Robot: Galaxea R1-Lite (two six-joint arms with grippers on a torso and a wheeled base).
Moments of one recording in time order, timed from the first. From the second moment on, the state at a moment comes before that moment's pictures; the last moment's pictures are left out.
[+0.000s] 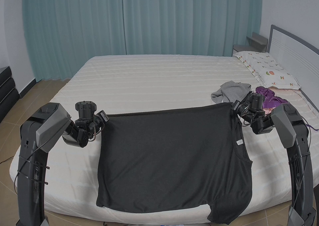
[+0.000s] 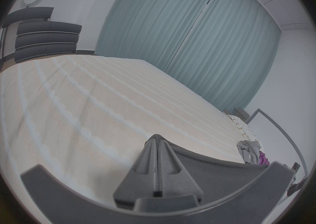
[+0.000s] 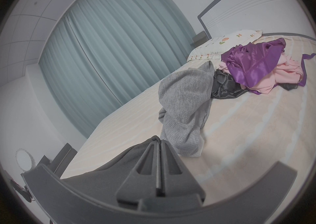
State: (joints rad) left arm -0.08 2.59 -1.44 -0.78 0.09 -0.59; right arm -0.01 2.74 -1.80 -0.69 0.11 0.55
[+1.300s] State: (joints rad) left arm -0.11 2.52 -1.30 -0.79 0.10 -0.62; right arm 0.00 2.55 -1.30 -0.79 0.15 0.65
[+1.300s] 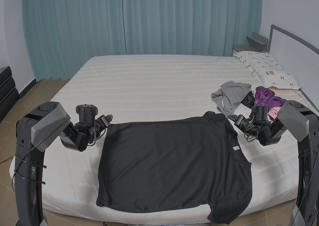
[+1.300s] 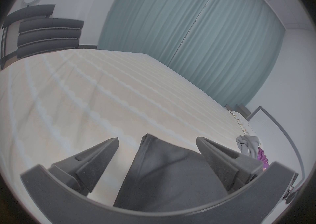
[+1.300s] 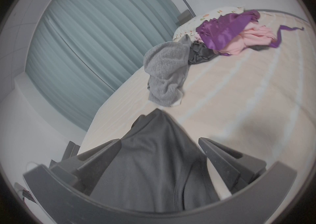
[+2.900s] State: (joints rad) left arm -0.45 2.18 -0.18 -1.16 0.10 -1.05; right arm 0.07 2.15 -0.02 -1.53 0.21 0.83
